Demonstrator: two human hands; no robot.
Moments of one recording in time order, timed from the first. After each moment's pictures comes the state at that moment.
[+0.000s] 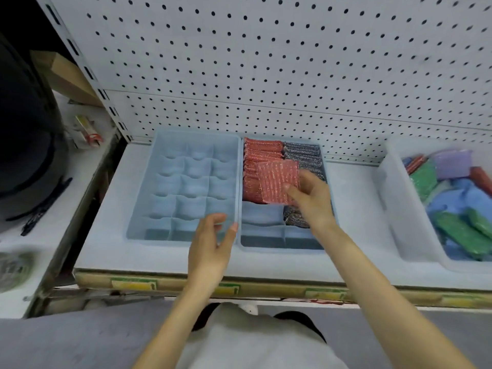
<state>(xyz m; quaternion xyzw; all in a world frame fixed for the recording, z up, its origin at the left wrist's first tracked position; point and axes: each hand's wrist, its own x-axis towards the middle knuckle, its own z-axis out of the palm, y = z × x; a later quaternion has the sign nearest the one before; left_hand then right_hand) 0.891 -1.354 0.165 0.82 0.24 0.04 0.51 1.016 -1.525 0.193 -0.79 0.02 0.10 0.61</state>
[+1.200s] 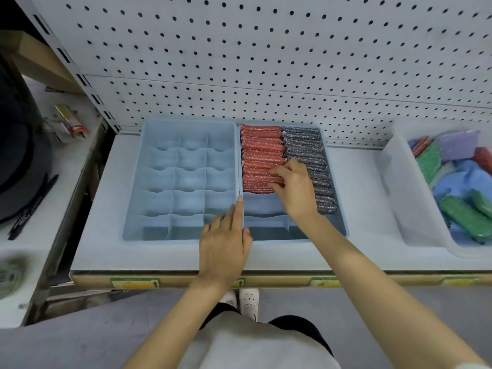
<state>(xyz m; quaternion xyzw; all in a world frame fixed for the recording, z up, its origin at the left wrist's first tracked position) 0.901 -1.359 0.127 0.99 0.03 0.05 0.16 1.037 -1.503 0.140 -0.96 -0.14 -0.02 0.25</state>
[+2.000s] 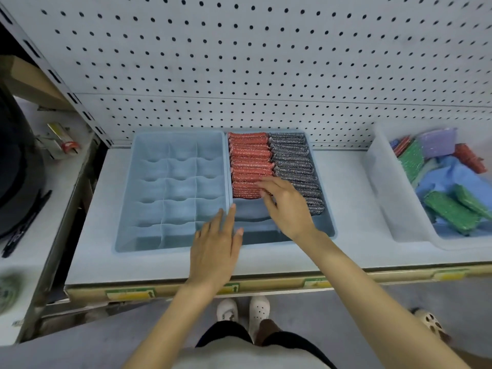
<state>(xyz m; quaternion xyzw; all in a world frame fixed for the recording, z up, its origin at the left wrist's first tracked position) 0.904 -1.355 0.142 0.97 0.05 -0.10 0.21 1.006 -1.515 0.154 -0.94 -0.22 -0.06 0.27</state>
